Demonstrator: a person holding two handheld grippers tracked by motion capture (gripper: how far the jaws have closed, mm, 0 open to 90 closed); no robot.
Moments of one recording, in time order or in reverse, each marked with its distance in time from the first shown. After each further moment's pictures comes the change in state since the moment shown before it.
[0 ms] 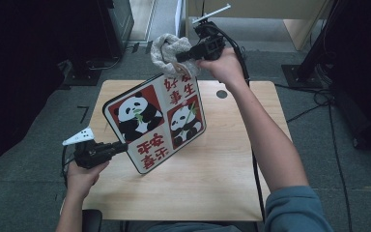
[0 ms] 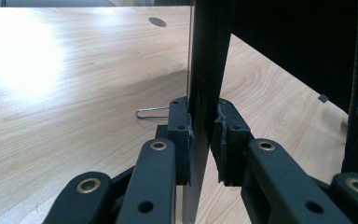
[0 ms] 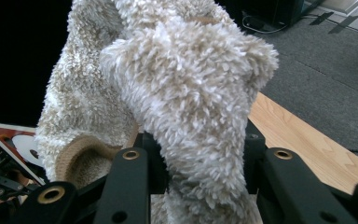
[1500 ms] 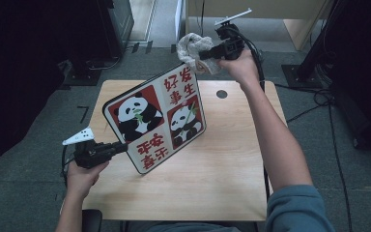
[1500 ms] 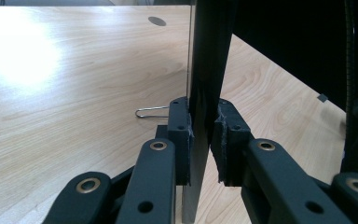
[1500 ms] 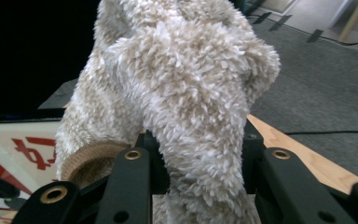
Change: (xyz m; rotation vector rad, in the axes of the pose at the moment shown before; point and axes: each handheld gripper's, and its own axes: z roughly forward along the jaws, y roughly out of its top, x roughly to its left) left arm 0.000 0.000 0.000 0.006 -0.001 0.003; right arm -0.055 -0.022 -0.016 -0.026 -0.163 0.048
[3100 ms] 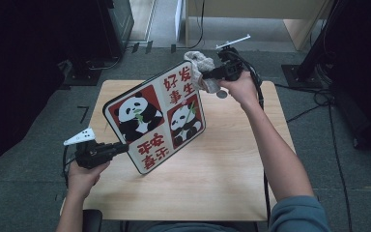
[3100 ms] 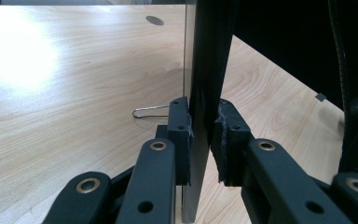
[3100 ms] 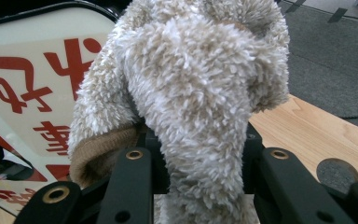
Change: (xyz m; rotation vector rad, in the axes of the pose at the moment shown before) left arm -0.001 0.000 0.002 0.003 -0.008 0.003; right arm -0.008 -0.055 0.021 0.021 0.041 0.025
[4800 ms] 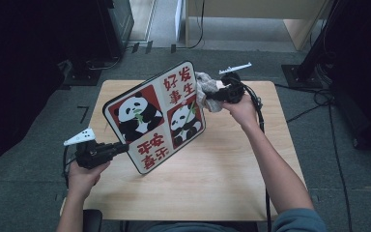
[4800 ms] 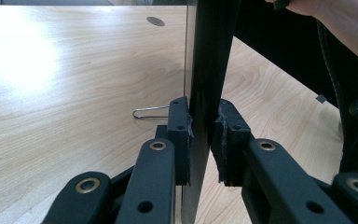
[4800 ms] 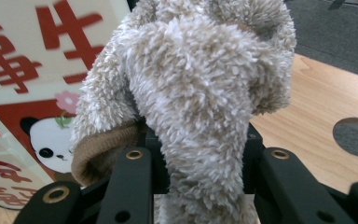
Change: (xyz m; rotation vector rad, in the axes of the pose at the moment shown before) left arm 0.000 -0.001 0.001 -0.005 0.002 -0.008; right arm -0.013 -0.071 0.025 -0.007 -0.007 0.018
